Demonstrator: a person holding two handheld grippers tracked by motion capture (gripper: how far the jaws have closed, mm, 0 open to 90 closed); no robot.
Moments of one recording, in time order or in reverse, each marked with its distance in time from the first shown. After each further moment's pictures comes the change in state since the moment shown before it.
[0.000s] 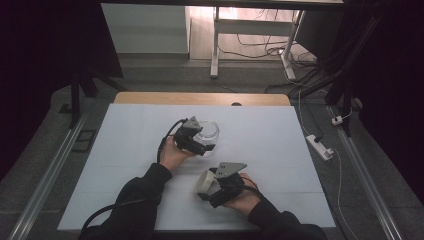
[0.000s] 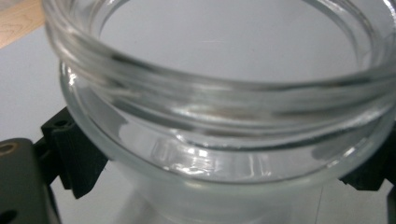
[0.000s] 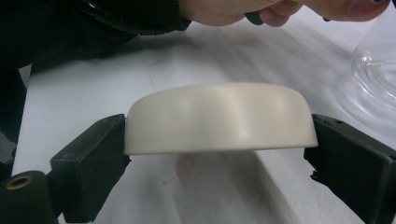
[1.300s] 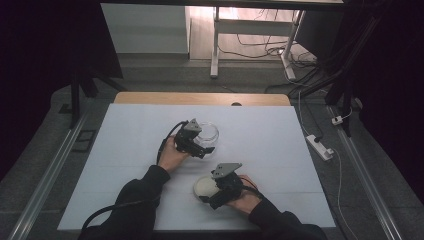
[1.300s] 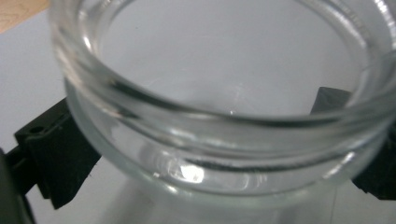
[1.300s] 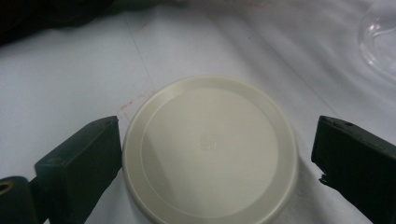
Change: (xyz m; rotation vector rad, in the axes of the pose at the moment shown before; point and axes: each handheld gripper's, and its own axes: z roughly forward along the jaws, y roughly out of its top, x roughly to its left) left arm 0.001 -0.007 0.003 0.010 0.011 0.009; right arm -0.004 -0.008 0.011 0.106 -0.017 0.028
